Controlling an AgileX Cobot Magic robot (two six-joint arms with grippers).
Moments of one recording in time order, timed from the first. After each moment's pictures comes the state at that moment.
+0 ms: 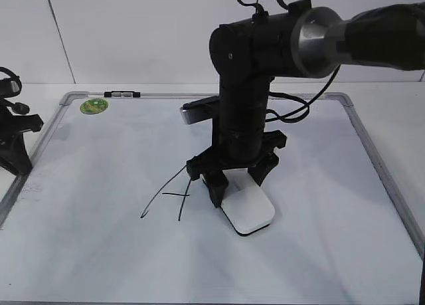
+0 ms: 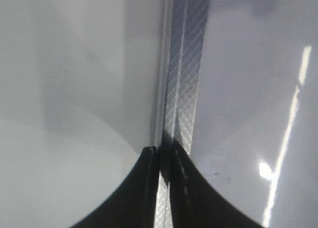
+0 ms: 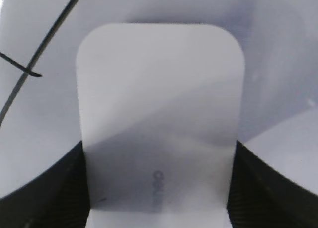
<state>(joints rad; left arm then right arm) 0.05 2.06 -1.41 -0.28 1.01 0.11 0.62 2.17 -1.71 0.02 1.22 0.10</state>
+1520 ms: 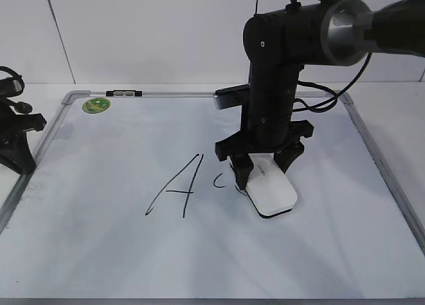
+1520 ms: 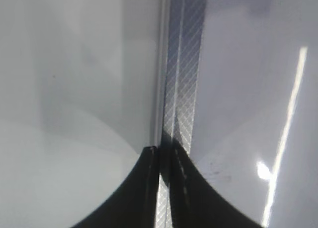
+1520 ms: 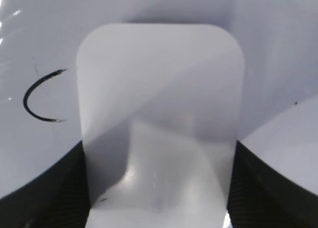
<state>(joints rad) 0.05 2.06 -1.41 -0.29 1.01 0.11 0.51 2.17 -1.71 0.00 1.21 0.12</state>
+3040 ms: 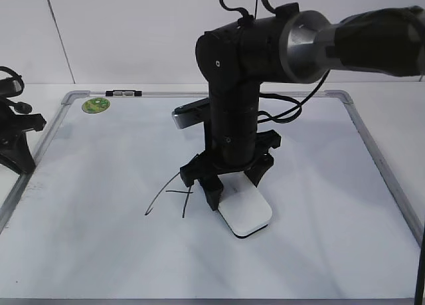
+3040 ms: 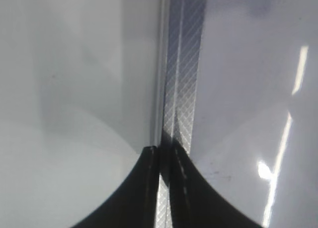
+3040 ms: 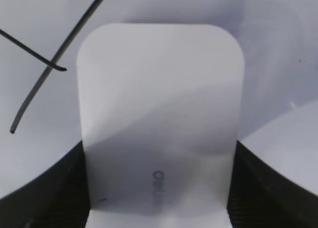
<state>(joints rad) 0.05 2.06 -1.41 -0.29 1.01 0.11 0.67 2.17 -1.71 -0.04 1.21 0.13</state>
